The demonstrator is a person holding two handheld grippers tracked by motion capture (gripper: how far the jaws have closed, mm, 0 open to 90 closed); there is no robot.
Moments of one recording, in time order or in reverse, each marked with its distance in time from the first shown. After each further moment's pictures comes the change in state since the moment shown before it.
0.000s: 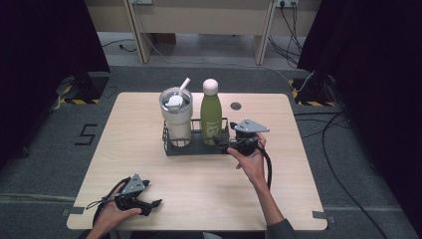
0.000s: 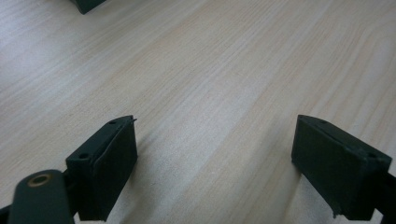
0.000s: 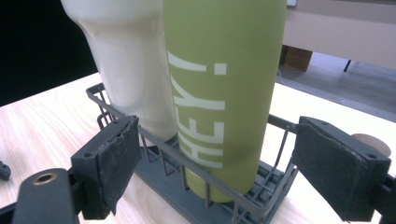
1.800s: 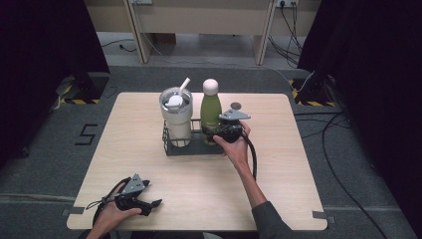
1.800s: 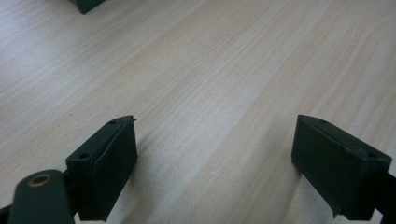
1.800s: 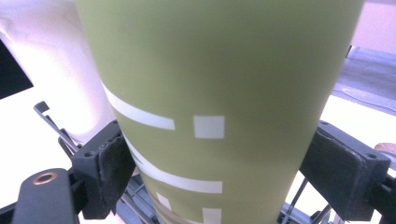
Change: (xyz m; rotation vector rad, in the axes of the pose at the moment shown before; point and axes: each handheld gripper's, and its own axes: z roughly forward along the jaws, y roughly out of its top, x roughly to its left) left arm 0.000 0.000 0.000 0.000 0.000 0.000; right arm -0.007 0.011 0.064 0.049 -0.020 0.022
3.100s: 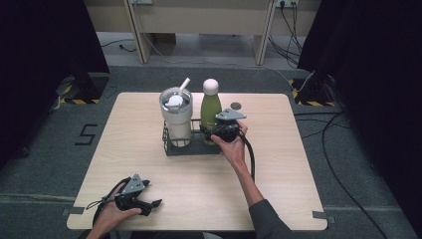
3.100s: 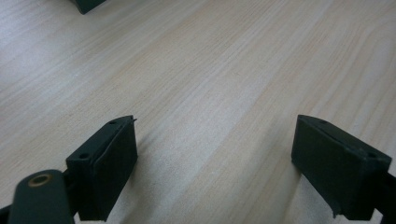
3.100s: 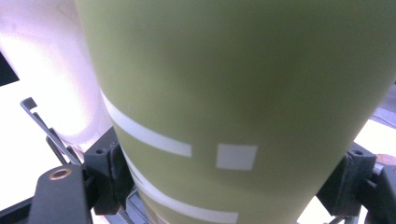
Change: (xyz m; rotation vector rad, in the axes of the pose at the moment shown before) left arm 0.000 0.000 0.000 0.000 0.000 0.000; right arm 0.003 0.001 0.009 0.003 -0.018 -0.051
